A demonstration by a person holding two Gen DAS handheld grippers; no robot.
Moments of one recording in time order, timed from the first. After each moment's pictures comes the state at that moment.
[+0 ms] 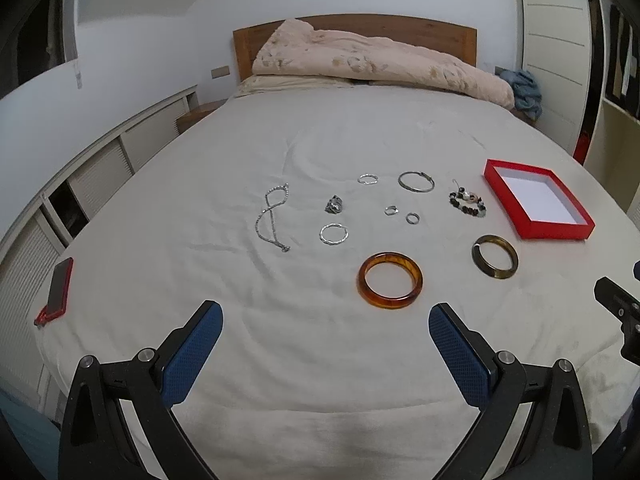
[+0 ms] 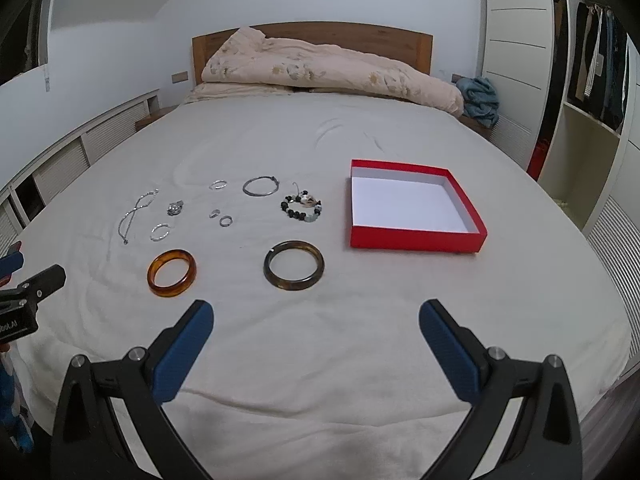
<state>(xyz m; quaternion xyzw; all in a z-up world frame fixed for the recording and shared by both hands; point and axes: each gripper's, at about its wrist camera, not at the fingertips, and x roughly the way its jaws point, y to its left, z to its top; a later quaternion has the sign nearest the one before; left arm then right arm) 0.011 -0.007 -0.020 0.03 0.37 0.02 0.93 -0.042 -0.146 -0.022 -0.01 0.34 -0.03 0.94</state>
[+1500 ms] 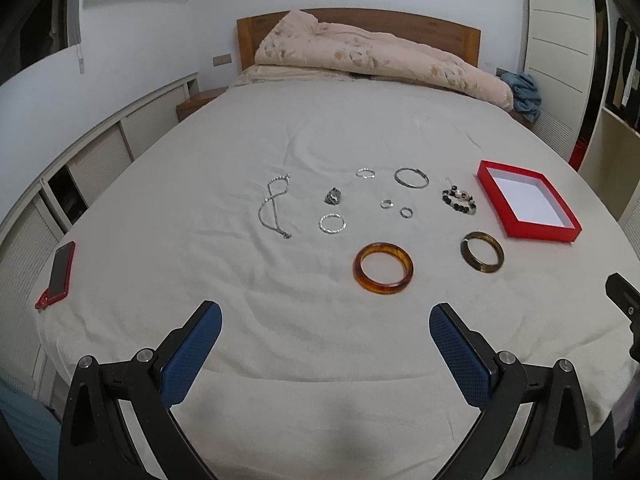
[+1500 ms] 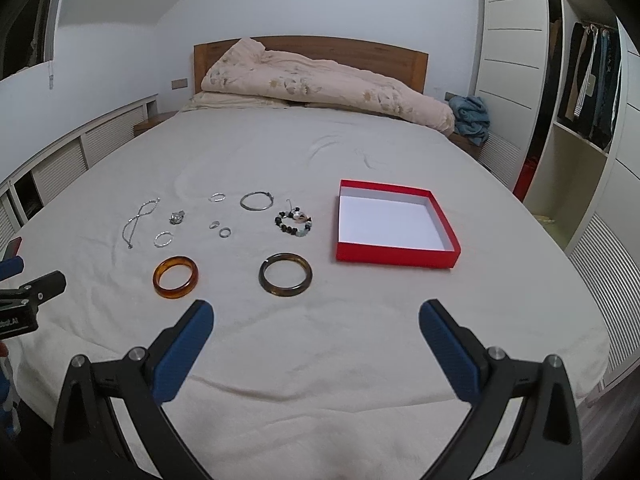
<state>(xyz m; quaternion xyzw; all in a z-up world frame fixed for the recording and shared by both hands) -0.005 -0.003 -0.003 0.01 0.38 0.01 0.92 -0.070 -0.145 0.011 -0.03 0.32 -0.04 0.94</state>
